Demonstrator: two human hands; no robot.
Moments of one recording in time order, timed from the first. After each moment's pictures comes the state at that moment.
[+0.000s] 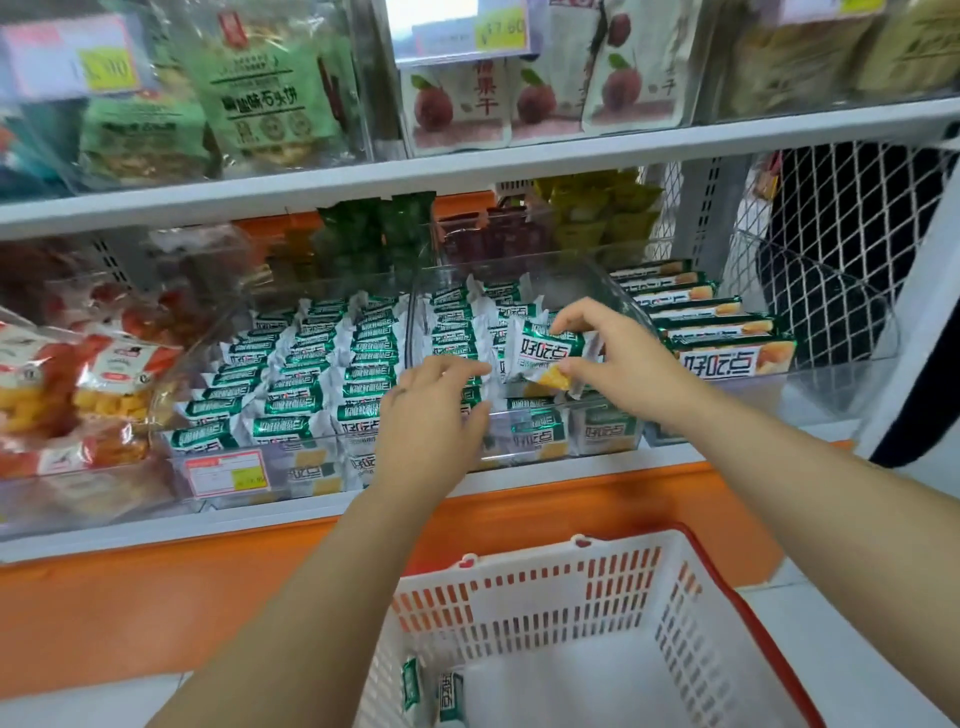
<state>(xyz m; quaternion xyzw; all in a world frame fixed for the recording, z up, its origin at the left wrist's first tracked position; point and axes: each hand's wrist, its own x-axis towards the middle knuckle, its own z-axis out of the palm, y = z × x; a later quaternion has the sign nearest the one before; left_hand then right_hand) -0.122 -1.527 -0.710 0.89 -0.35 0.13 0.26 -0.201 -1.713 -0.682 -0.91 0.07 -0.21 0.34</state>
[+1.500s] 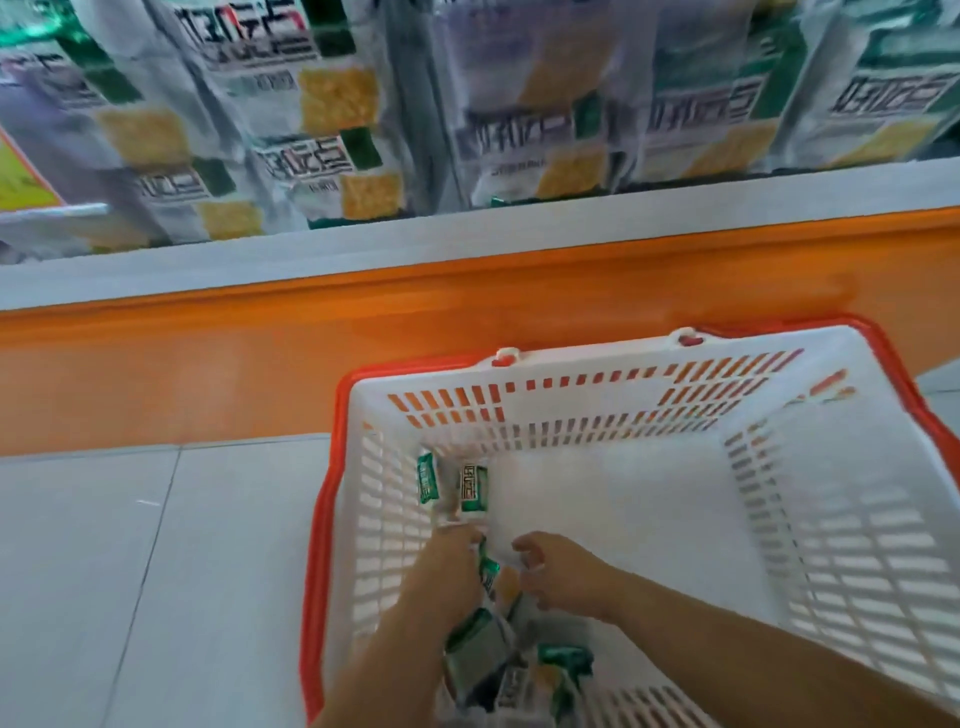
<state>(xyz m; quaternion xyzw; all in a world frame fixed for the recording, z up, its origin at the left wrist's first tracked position) -0.175 -1.427 -1.055 0.89 -0.16 -0.41 0.13 -0.241 -1.563 -1.089 -0.74 0.23 0.39 0.50</state>
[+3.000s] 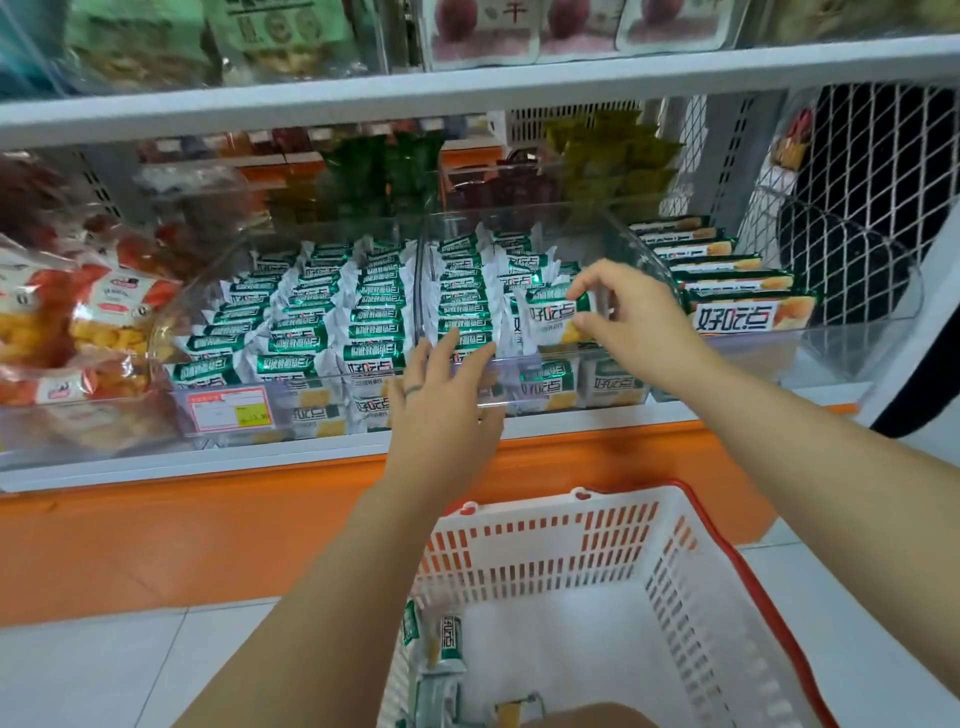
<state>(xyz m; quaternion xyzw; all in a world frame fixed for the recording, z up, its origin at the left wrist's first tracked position) -0.144 -1.512 -0.740 0.92 -0.32 0.05 0.20 -0.203 -1.700 -0.697 -0.91 0.11 -0.26 0.30</state>
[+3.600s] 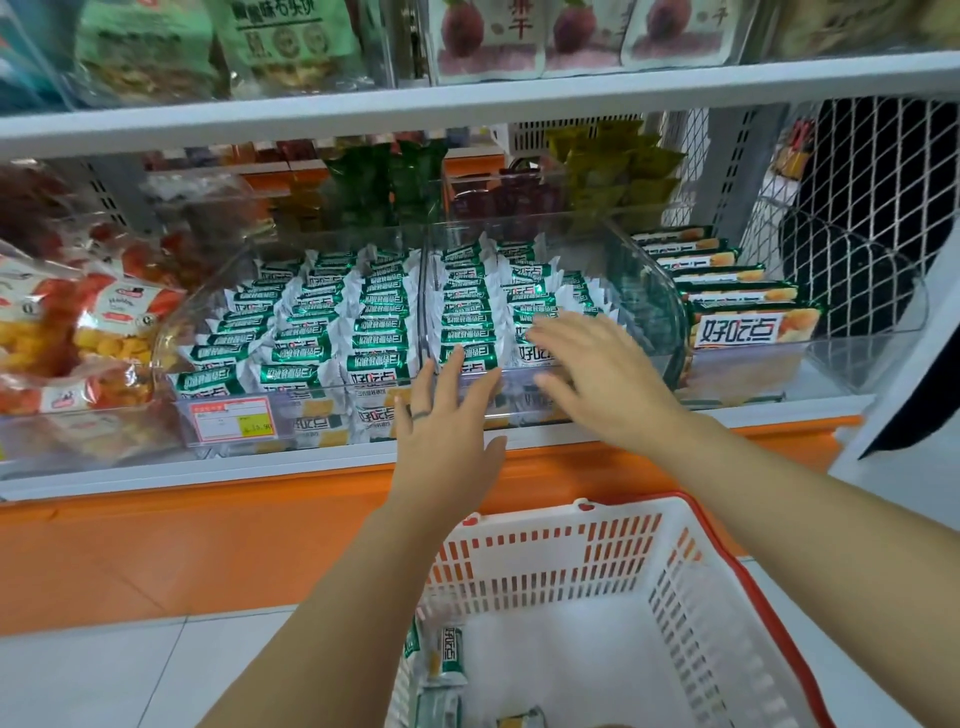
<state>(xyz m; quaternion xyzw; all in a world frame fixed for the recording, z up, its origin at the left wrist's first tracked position) -0.143 -1.509 -0.757 0.93 -0.34 0.05 0.16 -0.197 -1.682 -0.731 -0.98 0.03 -0.20 0.05</state>
